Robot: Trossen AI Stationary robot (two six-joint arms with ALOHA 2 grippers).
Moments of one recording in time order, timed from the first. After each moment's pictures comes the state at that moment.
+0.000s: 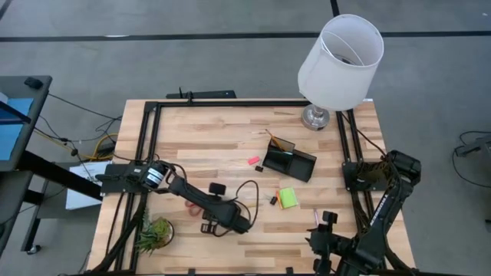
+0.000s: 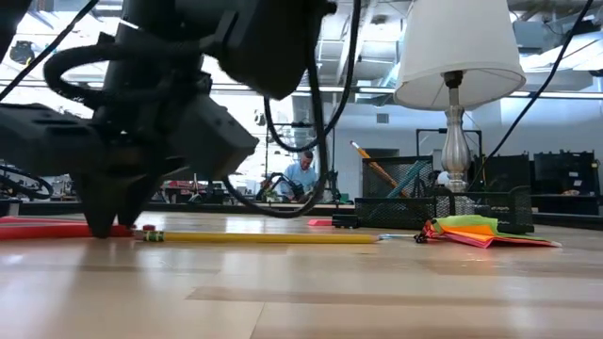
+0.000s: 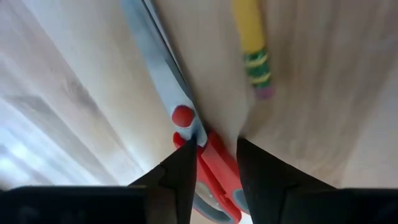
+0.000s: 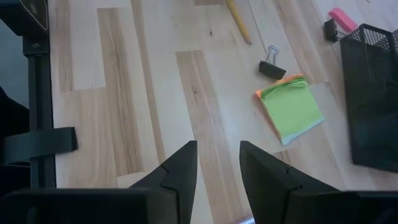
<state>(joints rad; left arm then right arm) -0.43 2.27 1.65 -1.40 -0.13 -0.31 1.08 1.80 1.38 -1.12 0.65 1.19</state>
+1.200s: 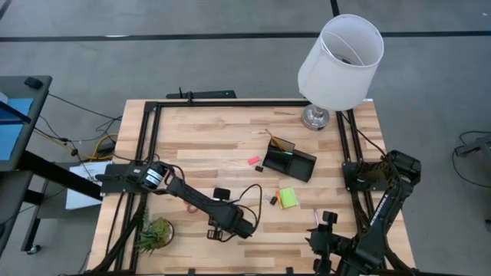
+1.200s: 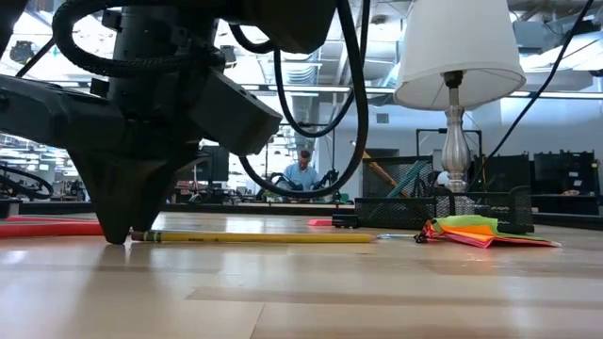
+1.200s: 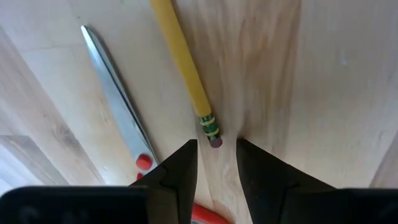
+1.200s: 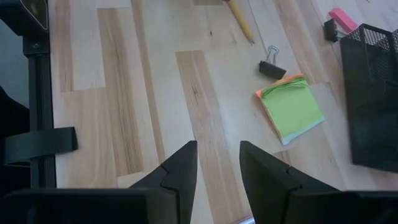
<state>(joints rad) -0.45 2.27 1.71 -1.29 -0.09 -0.34 1.08 1.80 1.38 -1.12 0.65 1.19</state>
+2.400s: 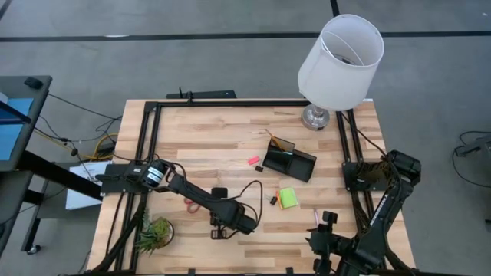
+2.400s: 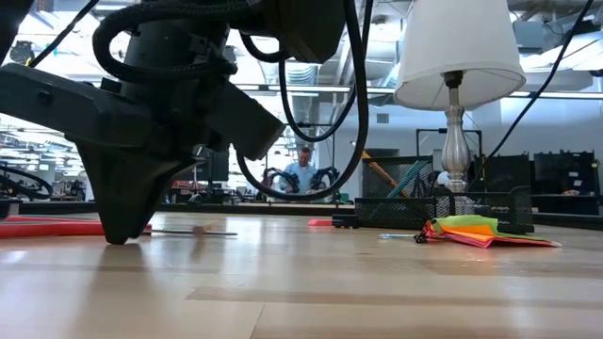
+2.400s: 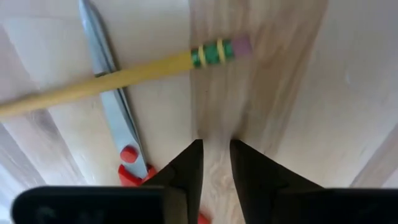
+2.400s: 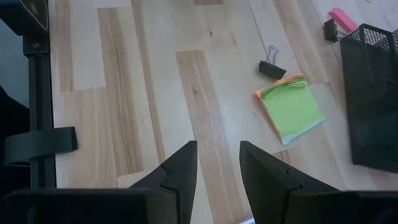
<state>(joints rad) -0.41 2.27 1.71 -1.26 -0.03 -0.46 1.08 1.80 1.38 -1.12 0.65 1.19</state>
